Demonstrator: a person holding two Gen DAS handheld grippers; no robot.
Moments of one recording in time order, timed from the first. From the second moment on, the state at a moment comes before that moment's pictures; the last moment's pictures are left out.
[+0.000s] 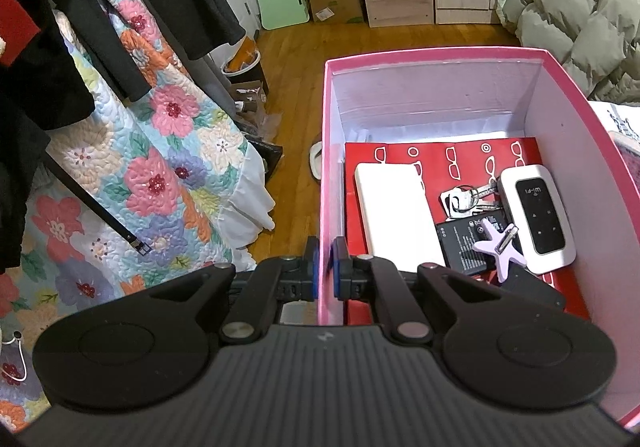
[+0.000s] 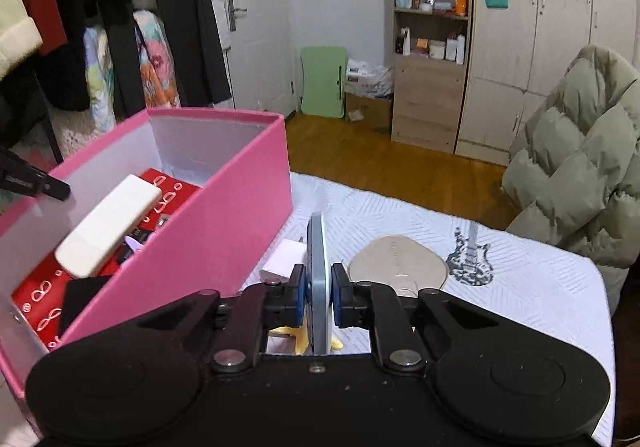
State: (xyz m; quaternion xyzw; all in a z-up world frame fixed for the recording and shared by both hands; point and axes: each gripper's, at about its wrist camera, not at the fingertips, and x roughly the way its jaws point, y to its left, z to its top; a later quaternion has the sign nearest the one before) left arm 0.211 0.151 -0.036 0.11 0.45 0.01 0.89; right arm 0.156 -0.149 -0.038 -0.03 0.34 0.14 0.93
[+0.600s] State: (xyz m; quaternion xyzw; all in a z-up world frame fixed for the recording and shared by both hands) left arm 0.210 0.151 -0.036 0.12 0.45 0.01 0.89; right arm 0.117 -0.141 0.051 0.02 0.23 0.17 0.96
